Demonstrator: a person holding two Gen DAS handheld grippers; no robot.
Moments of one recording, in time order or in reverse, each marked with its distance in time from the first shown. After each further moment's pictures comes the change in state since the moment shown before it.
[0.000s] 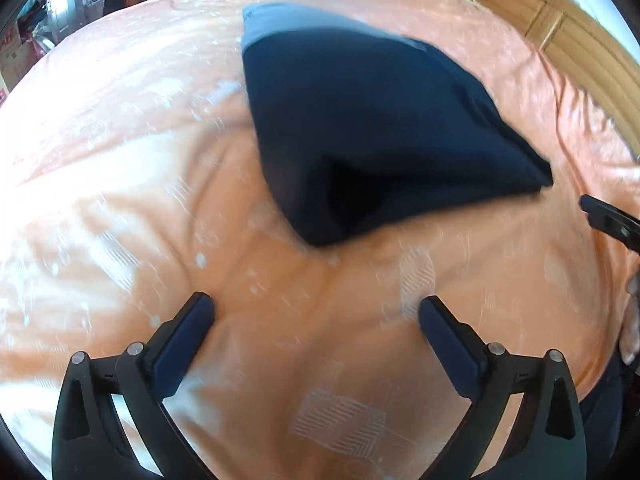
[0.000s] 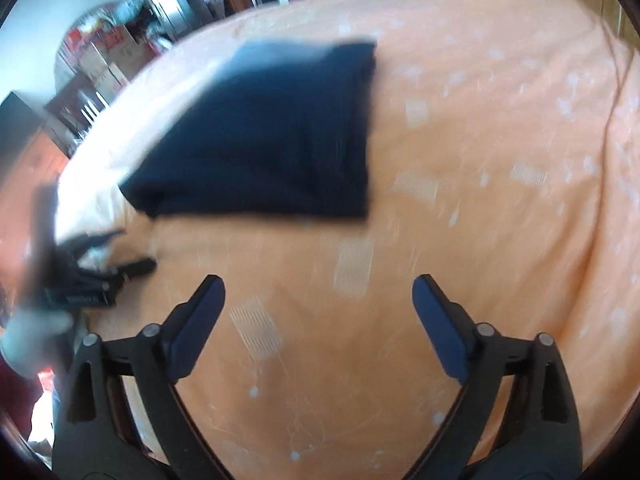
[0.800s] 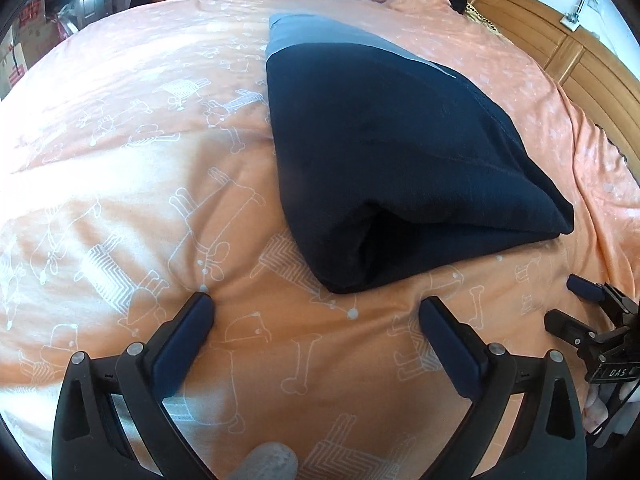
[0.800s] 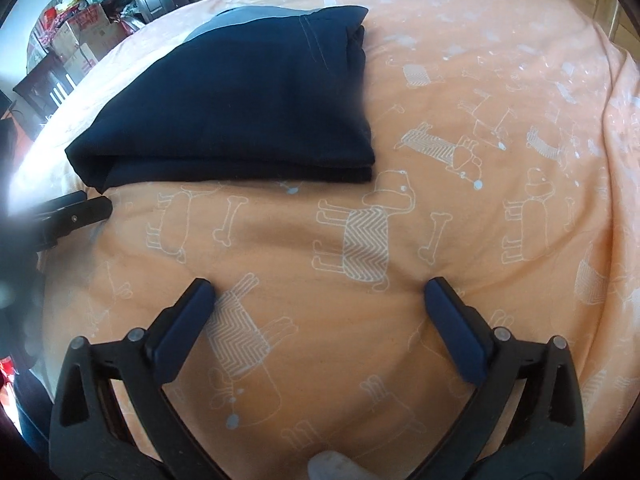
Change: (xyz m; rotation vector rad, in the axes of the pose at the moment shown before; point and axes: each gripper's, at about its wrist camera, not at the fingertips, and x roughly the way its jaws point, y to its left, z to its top) left arm 0.008 0.025 0.021 -0.119 -0.068 -0.044; right arm 0.030 0.015 -0.010 -0.016 0.008 -0.139
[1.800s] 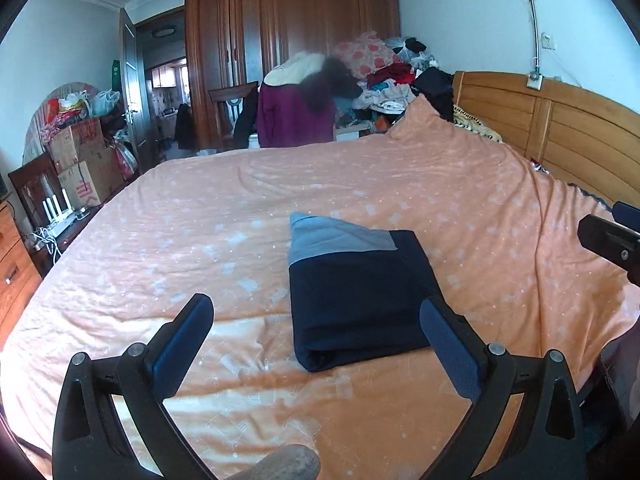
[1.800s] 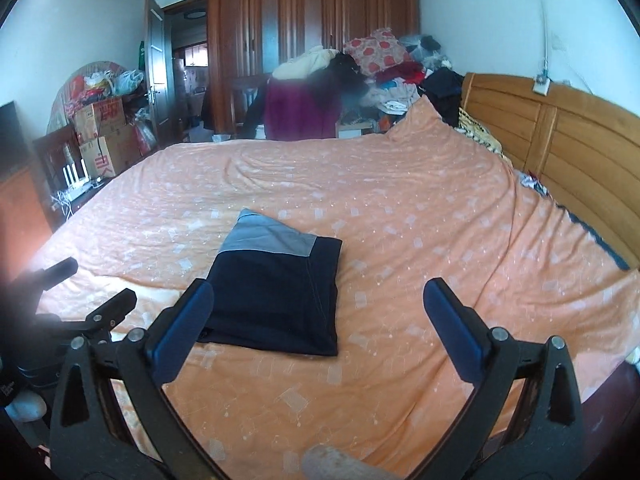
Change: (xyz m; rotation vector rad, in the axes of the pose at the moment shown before) left arm -0.241 -0.101 0.001 0.098 -0.474 0.215; right arm -0.260 0.047 0.034 -0.035 -0.522 -0.128
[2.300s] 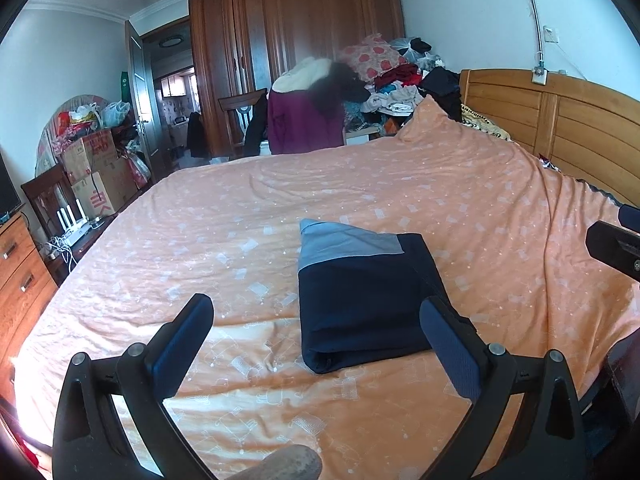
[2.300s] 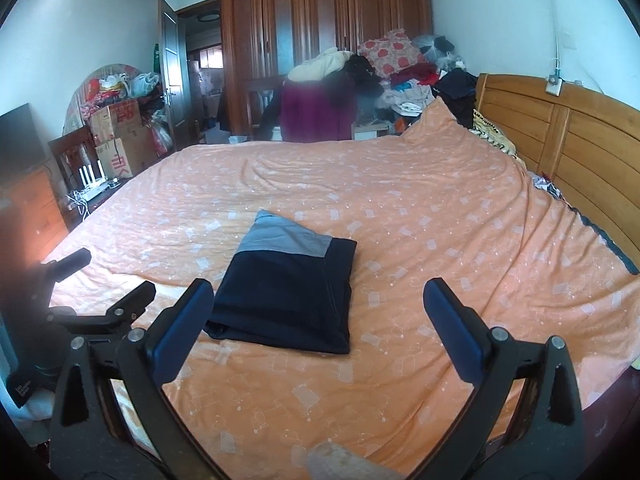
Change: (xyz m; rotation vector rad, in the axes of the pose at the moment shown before) left arm -0.015 -0.015 0.000 0.037 -0.032 0.065; right arm -0.011 0.002 0.001 -0.015 -0.014 0.071
